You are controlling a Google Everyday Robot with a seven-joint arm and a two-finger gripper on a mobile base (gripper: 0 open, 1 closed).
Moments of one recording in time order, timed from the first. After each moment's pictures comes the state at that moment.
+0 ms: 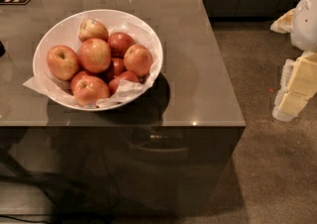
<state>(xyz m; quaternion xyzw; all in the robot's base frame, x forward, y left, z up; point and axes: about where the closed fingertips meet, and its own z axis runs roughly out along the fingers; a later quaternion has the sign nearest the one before) 0.438 -0.217 0.976 -0.60 0.78 -0.03 0.16</state>
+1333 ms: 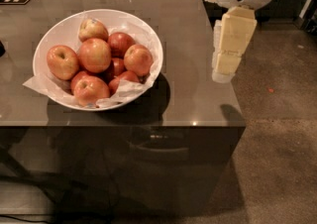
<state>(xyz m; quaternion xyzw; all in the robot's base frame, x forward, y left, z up) 0.480 -0.110 1.017 -0.68 0.72 -0.03 0.15</state>
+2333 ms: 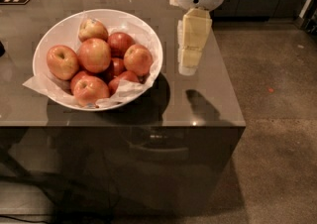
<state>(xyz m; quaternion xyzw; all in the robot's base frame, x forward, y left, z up) 0.521 -0.051 0.996 -0.72 0.68 0.00 0.15</state>
